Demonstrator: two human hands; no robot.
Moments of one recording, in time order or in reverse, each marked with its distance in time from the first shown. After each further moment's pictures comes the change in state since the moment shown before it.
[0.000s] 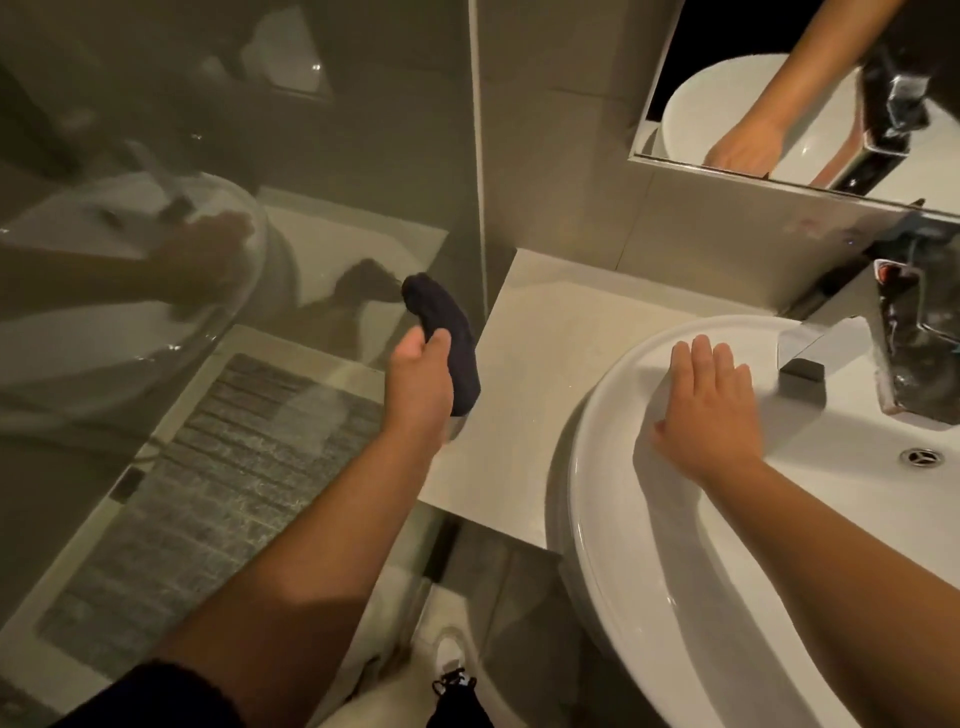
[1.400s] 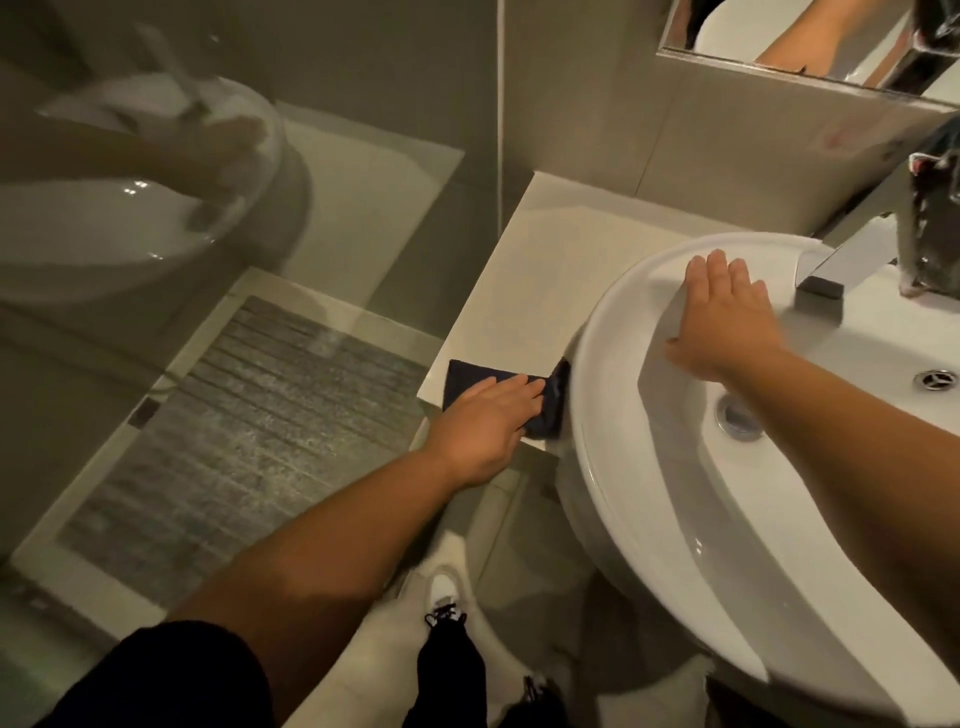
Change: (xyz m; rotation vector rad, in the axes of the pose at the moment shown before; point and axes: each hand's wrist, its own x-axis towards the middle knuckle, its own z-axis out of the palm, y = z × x) left_hand -0.065 -0.135 -0.019 1.252 -0.629 0.730; right_hand 0.002 0.009 -0.003 0.023 -0.062 -0.060
